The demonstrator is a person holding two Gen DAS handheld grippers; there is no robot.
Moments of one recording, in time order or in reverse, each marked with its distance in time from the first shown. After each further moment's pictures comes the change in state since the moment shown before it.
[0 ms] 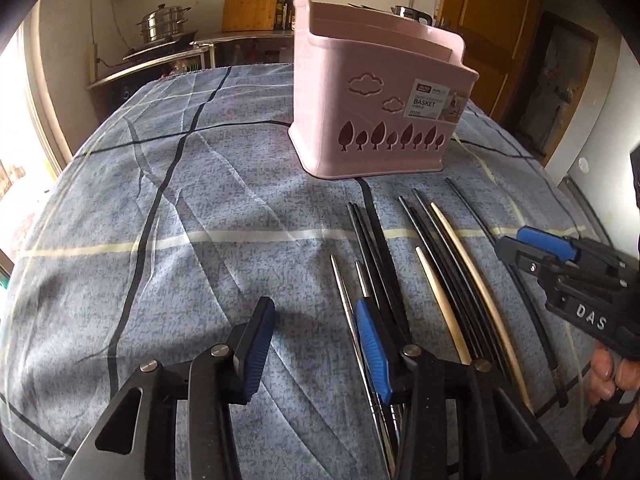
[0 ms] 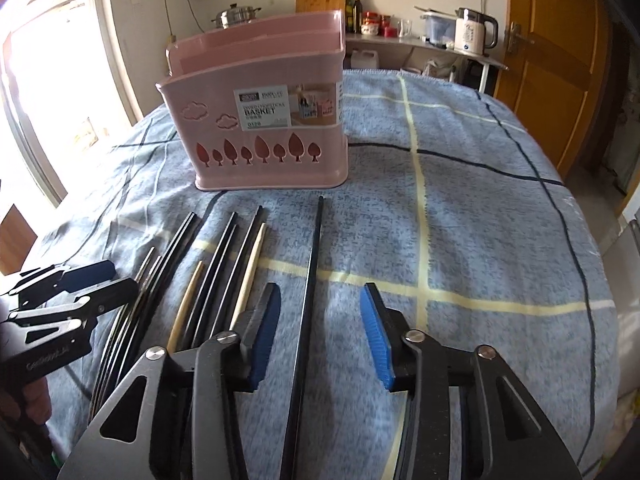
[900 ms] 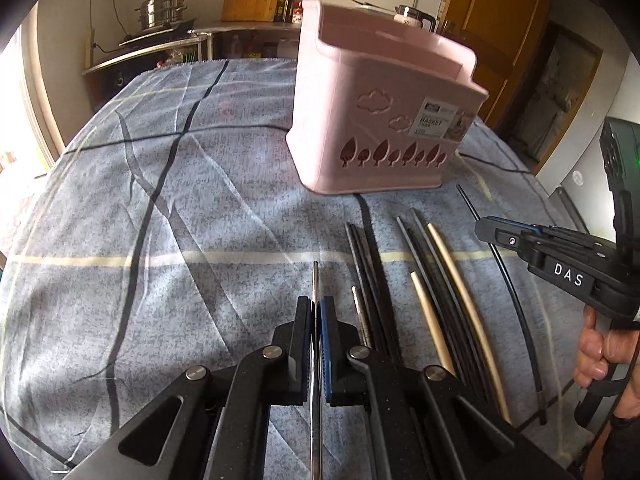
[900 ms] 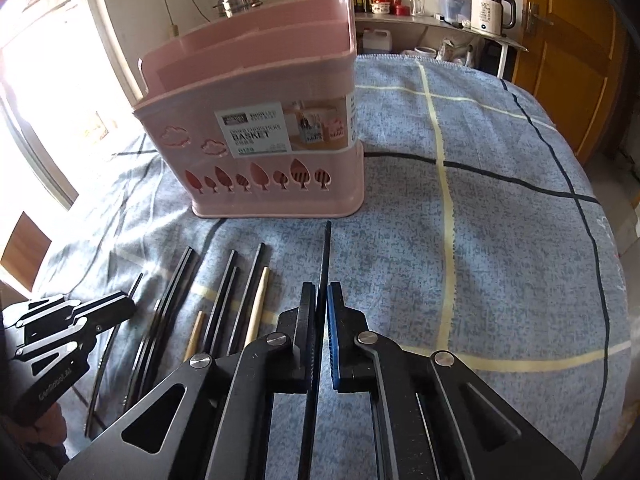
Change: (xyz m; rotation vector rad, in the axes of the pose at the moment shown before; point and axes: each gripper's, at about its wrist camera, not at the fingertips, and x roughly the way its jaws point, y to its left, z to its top) left arm -0.004 0.013 0.017 -0.050 0.019 -0.069; right arm 0.022 -0.008 0.046 0.020 0.069 0.071
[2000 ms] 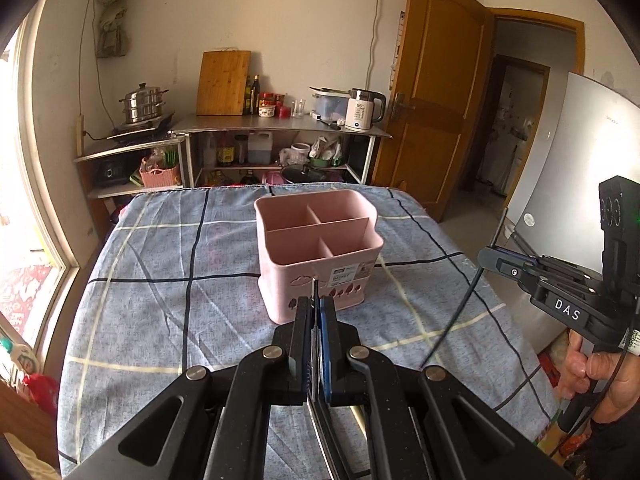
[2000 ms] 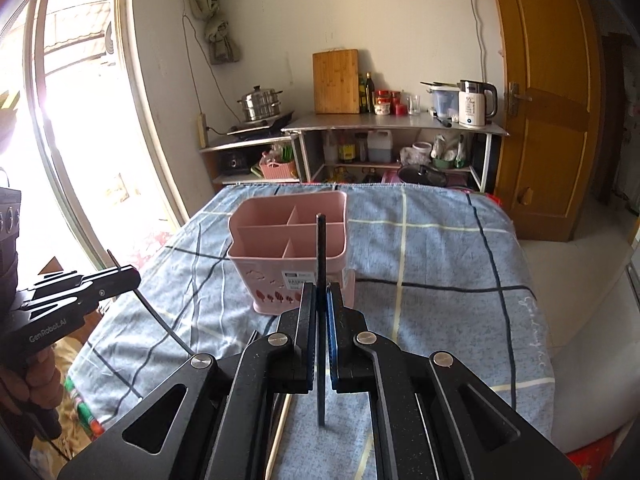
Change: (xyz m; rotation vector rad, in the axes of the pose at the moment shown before) left arm -0.147 -0.041 0.057 0.111 -0.272 -0.063; right arm -0.159 0.005 0.020 -0.014 -0.337 0.037
